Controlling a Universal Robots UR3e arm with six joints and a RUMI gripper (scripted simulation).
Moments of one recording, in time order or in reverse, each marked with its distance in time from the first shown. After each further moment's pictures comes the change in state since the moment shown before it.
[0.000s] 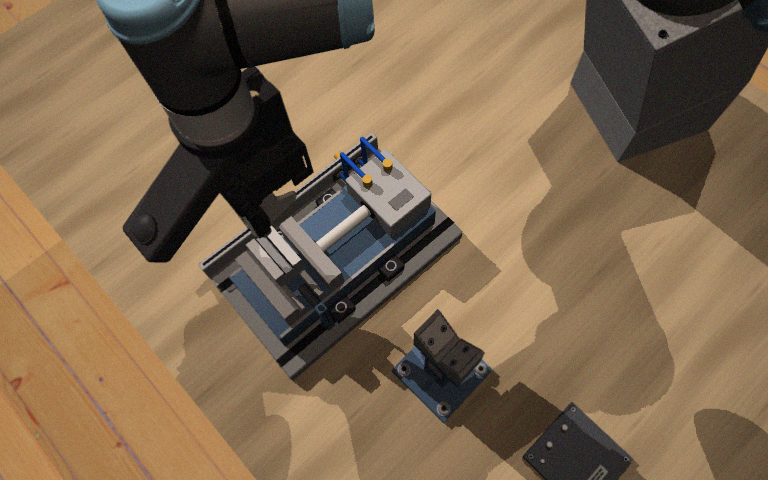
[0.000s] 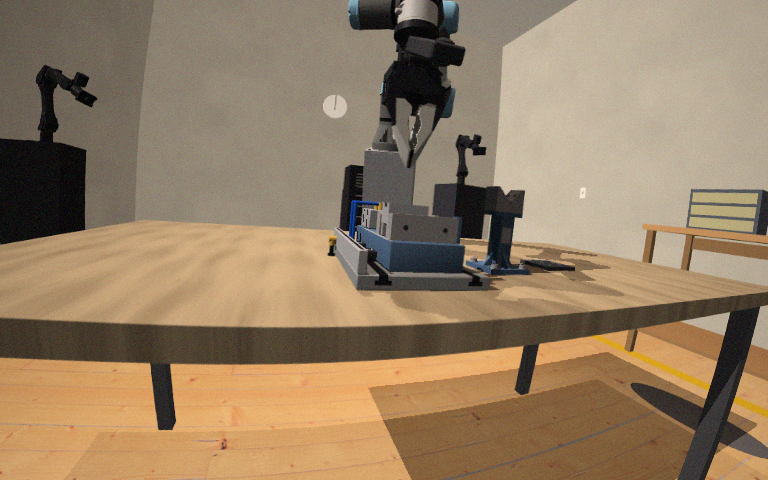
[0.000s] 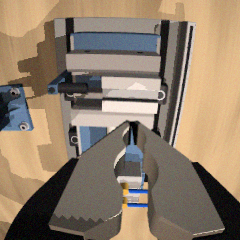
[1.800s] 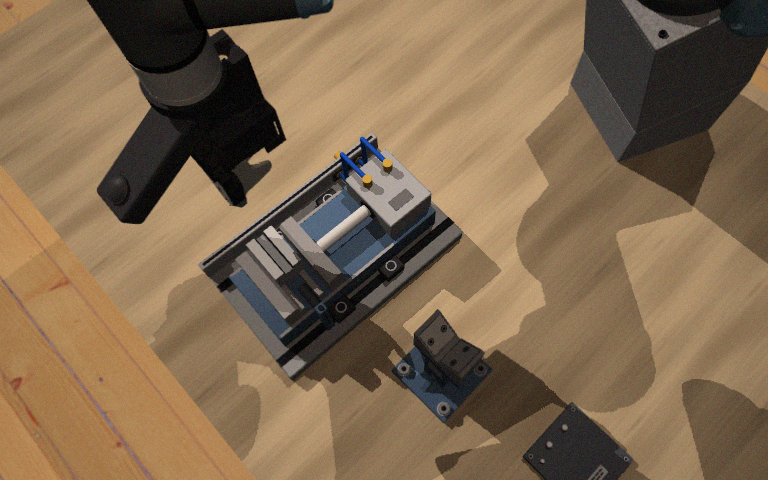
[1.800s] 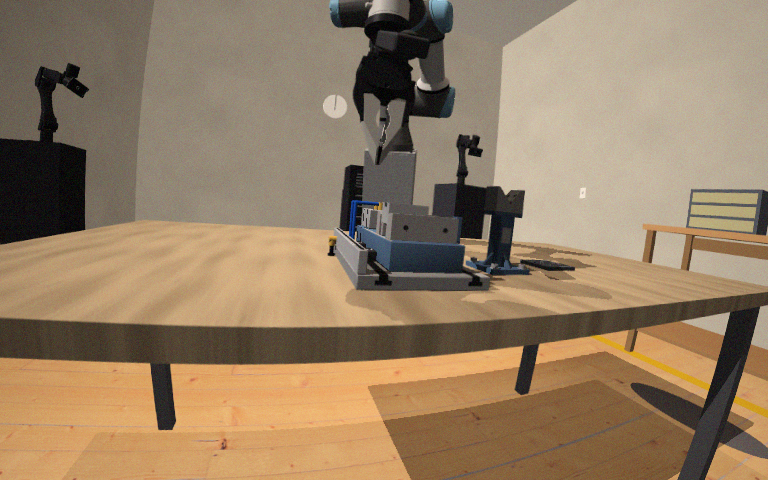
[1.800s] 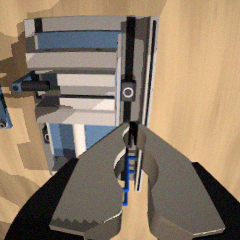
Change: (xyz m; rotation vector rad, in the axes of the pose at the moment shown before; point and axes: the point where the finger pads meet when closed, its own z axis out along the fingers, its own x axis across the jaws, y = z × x) arm 0.047 0.002 0.000 0.000 0.000 0.002
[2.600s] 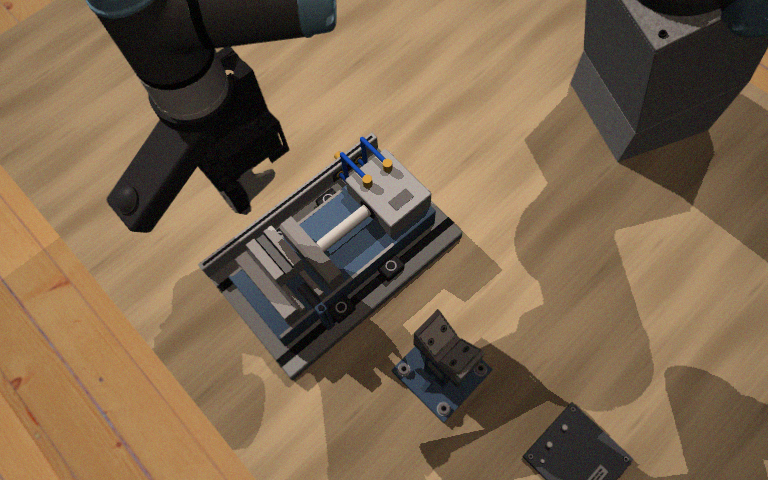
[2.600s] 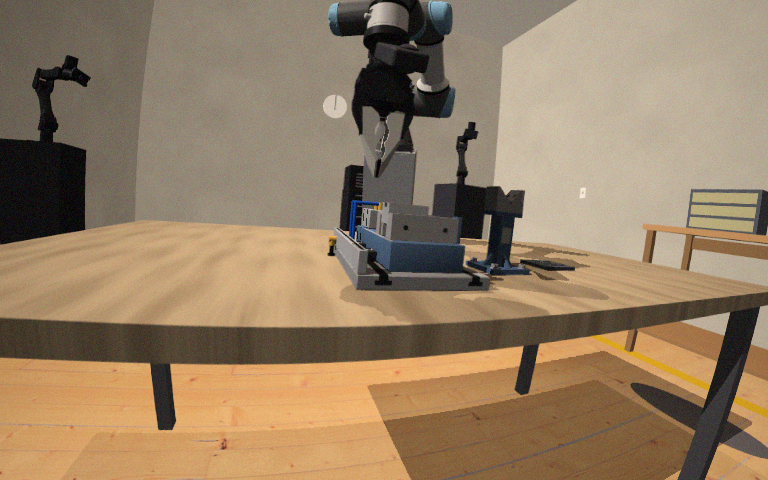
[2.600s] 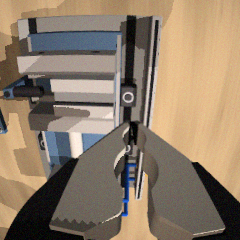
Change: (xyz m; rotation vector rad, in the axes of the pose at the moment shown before) arm 0.000 0.000 0.019 0.000 0.000 0.000
